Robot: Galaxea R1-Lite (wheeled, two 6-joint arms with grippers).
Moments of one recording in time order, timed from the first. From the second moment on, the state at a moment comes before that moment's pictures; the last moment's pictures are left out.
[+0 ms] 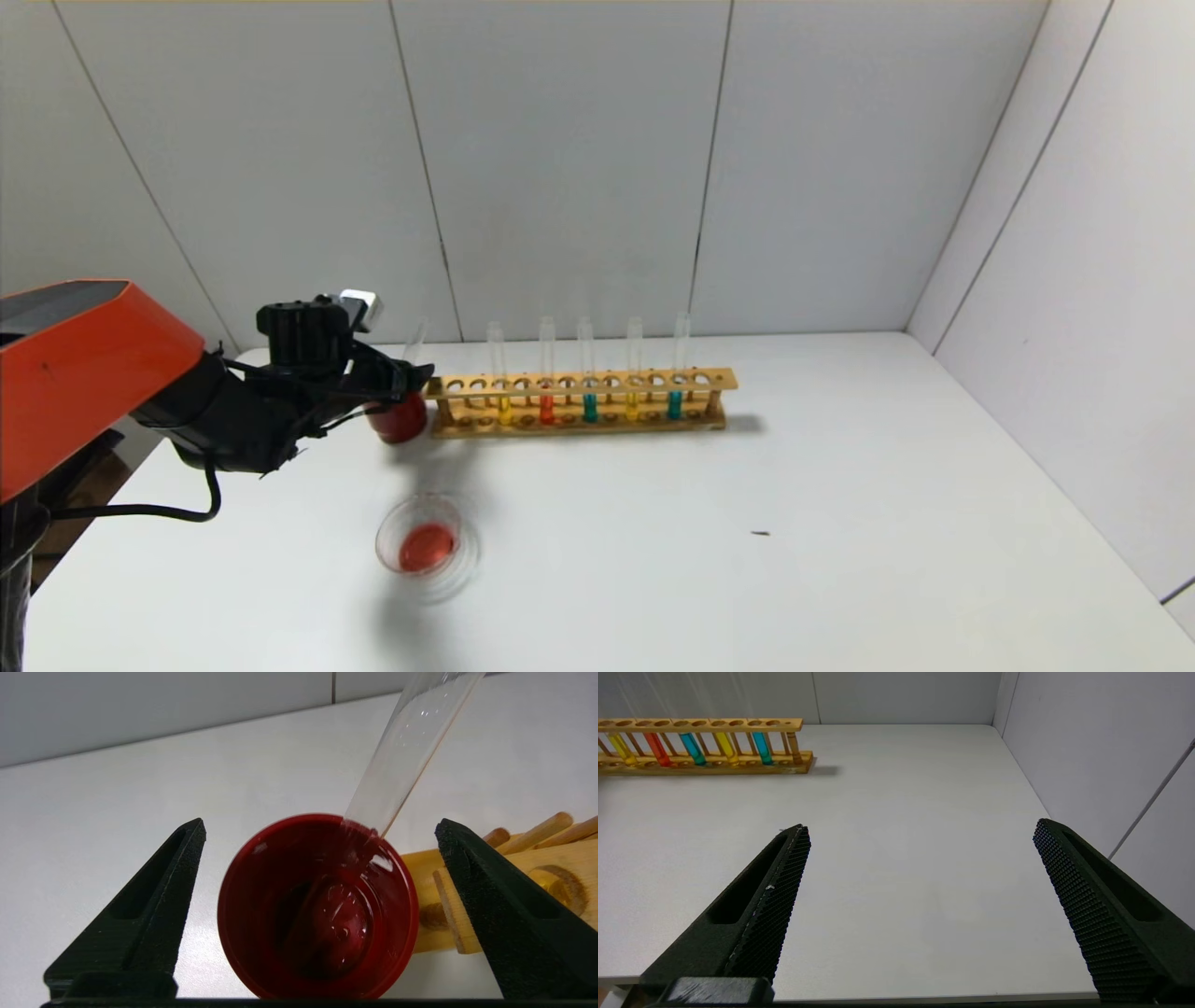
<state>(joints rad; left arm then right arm) -0.06 2.20 -1.03 -0.85 -0.04 0.08 0.00 0.00 0.00 0.00 0.01 0.00</state>
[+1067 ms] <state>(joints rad) -0.27 1.72 -0.72 -0.63 -0.19 0.05 0.00 0.00 0.00 0.00 0.01 0.00</state>
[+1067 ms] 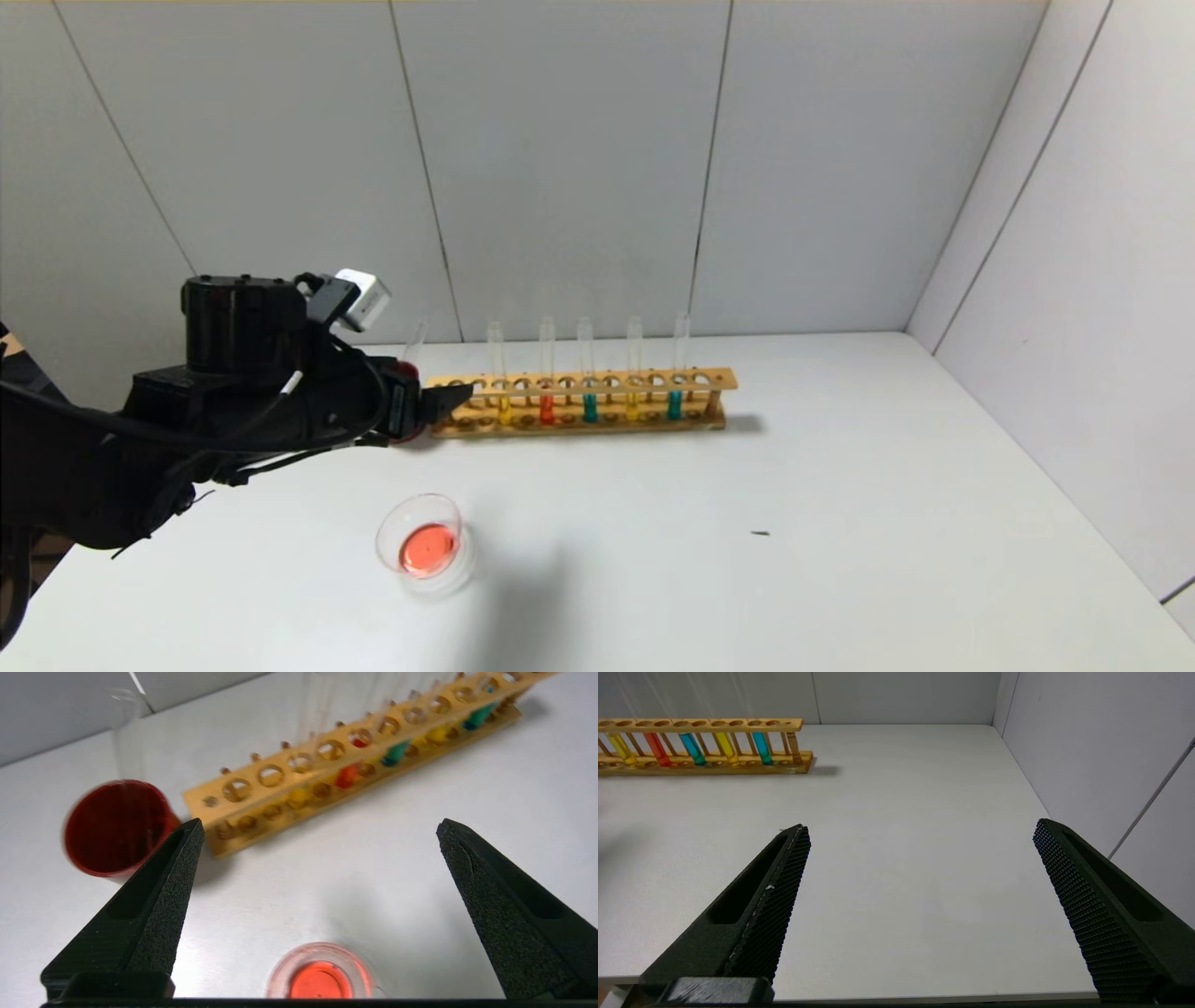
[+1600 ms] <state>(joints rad) -0.32 1.88 -0.74 -0.85 -0.15 0.03 0.00 0.00 0.00 0.00 0.01 0.00</state>
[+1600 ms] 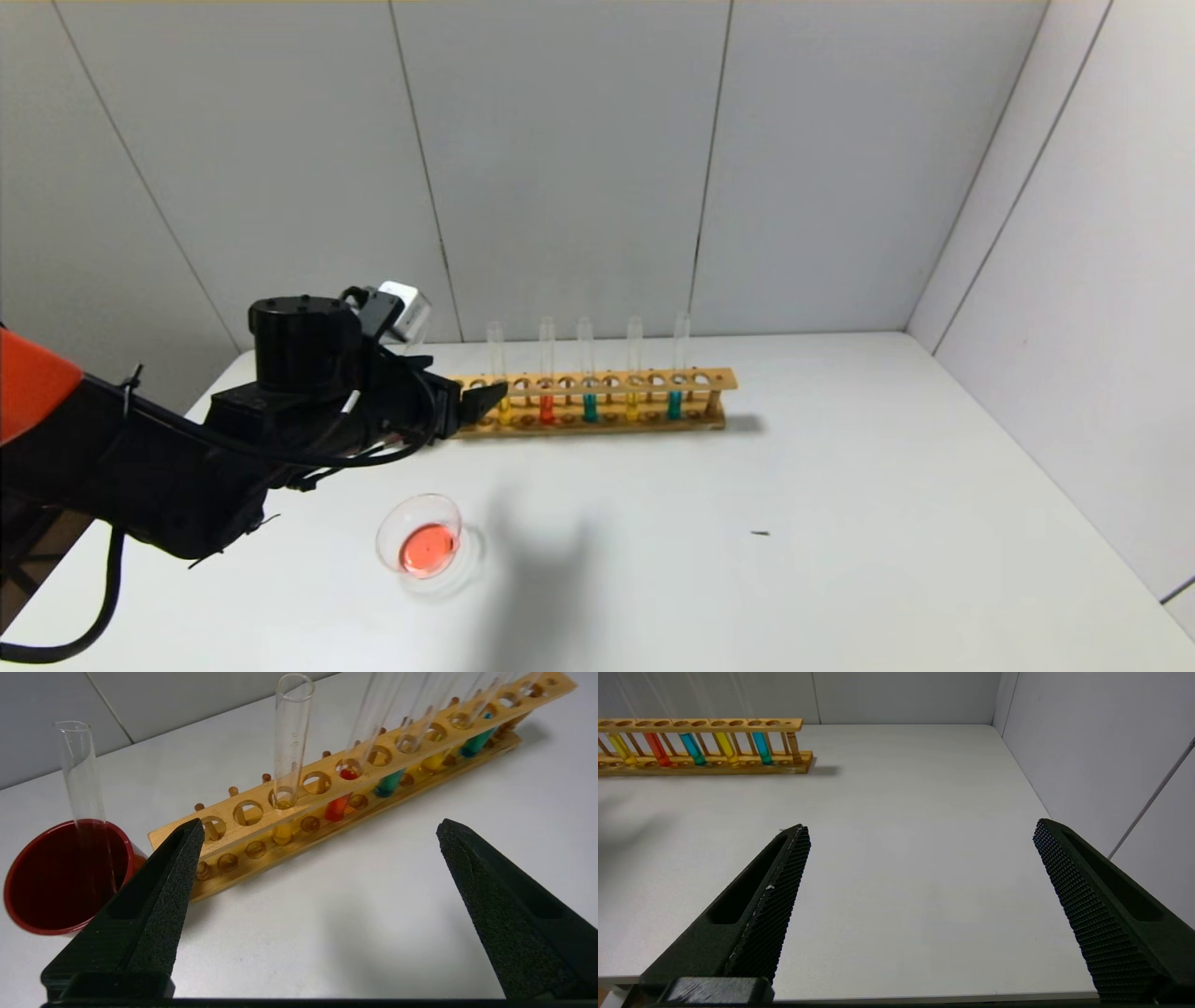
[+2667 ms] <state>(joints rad) -0.29 2.16 -1.03 -0.83 -0.12 -0.02 0.00 0.00 0.00 0.00 0.01 0.00</state>
